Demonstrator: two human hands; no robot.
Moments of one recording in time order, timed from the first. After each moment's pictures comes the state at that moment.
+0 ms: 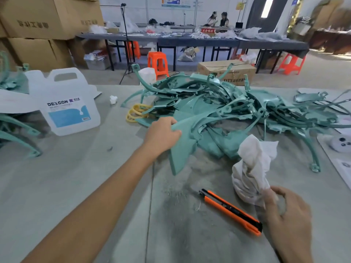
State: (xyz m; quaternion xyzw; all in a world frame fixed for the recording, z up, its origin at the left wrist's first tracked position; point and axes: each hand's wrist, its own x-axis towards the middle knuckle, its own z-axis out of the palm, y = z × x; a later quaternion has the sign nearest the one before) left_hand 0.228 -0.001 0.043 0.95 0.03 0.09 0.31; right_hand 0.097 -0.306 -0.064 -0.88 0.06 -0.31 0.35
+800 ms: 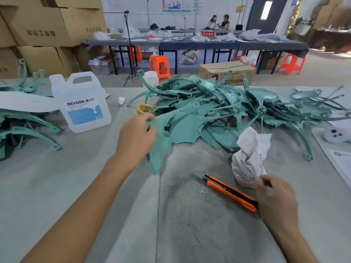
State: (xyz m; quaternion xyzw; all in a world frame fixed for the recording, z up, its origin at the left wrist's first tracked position) left_hand 0.130 0.050 0.066 0.93 0.07 0.25 0.26; right_hand 0.086 -0.301 -0.074 -0.90 0.06 -0.31 0.30
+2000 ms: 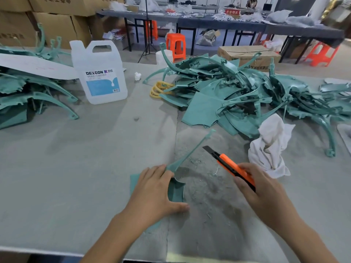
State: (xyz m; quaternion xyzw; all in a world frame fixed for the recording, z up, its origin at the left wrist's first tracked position) left_hand -0.002 0.037 -0.058 0.98 -0.01 0.01 0.20; right_hand 0.046 -0.252 -0.026 -0.94 -0.17 -0.07 0.28
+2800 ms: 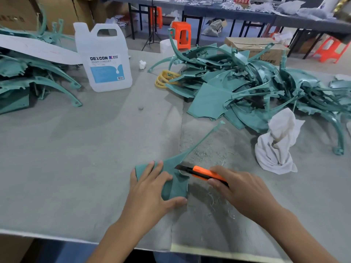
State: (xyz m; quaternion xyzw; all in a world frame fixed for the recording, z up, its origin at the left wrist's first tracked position) left_hand -0.032 0.043 -0.073 0.97 0.06 0.03 0.24; right_hand 0.048 -0.201 -0.026 -0.96 -0.28 0.02 0.09
